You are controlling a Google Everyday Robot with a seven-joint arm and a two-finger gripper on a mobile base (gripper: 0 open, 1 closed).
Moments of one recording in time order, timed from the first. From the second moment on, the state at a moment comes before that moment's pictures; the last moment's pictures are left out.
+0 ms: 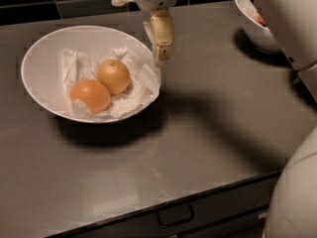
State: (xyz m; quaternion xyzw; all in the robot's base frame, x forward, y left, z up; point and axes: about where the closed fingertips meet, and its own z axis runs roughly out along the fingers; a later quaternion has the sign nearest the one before) arm 0.580 0.037 0.998 -0.86 0.46 0.03 0.21
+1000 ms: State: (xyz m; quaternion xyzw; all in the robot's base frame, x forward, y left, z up) arm 0.606 0.061 0.980 -0.87 0.44 0.04 0.21
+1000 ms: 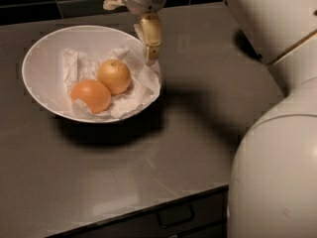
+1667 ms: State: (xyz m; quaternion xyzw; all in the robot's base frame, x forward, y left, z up) arm 0.612 0.074 0.961 -0.88 0.43 0.07 0.21
